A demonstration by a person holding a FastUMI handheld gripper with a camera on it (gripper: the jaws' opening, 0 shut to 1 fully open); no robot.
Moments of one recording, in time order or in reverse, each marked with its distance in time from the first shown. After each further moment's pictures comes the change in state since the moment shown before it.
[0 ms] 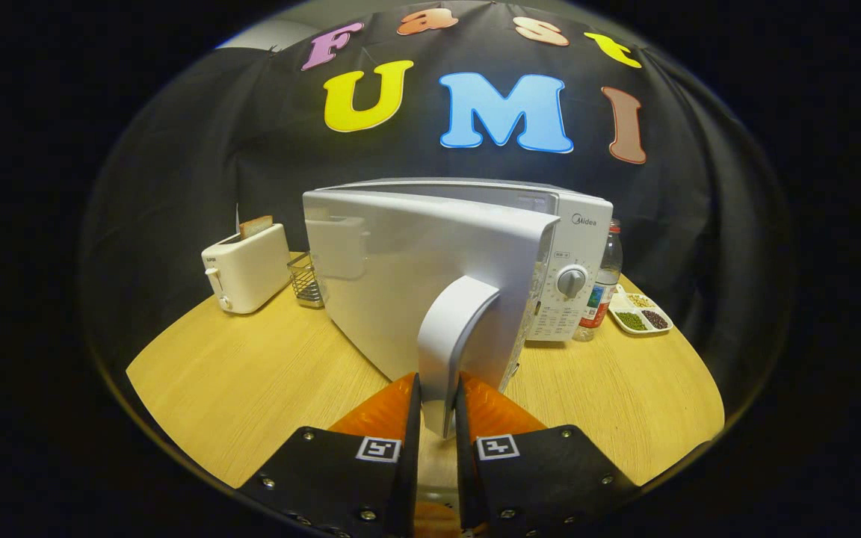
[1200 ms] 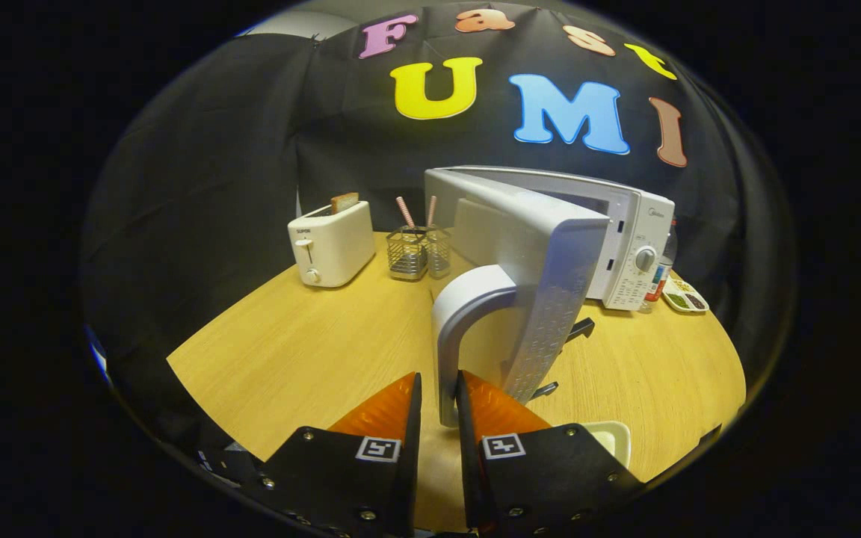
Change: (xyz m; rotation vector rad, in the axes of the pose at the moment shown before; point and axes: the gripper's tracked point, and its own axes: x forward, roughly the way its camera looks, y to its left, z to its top) arm -0.060 0.152 -0.033 -0.050 0.043 0.156
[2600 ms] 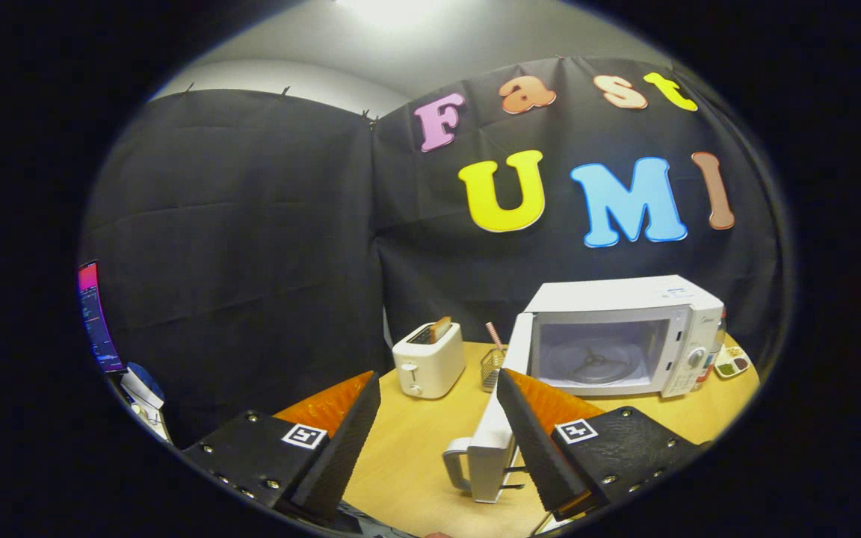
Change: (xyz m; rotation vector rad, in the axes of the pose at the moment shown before) arm -0.102 0.049 0.164 0.054 -0.394 0.216
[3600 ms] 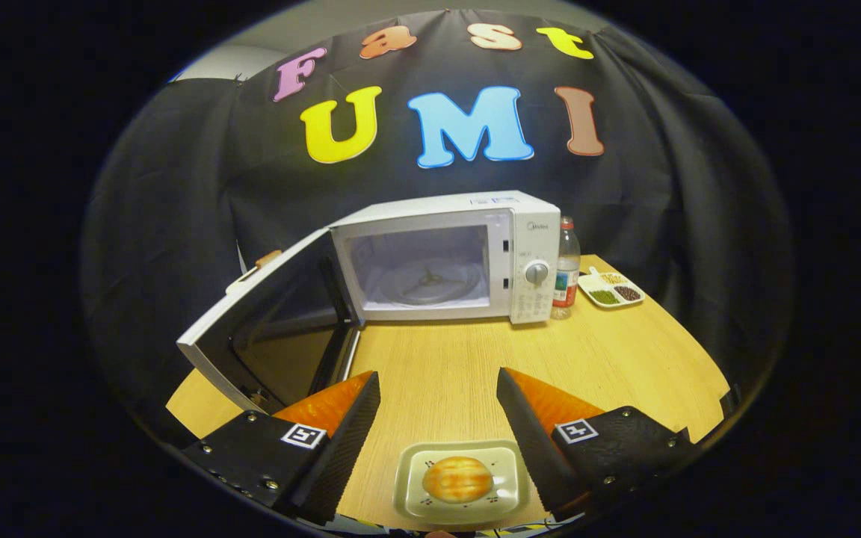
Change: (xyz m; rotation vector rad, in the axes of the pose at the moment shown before) arm -0.052 -0.204 -0.133 0.125 0.328 -0.439
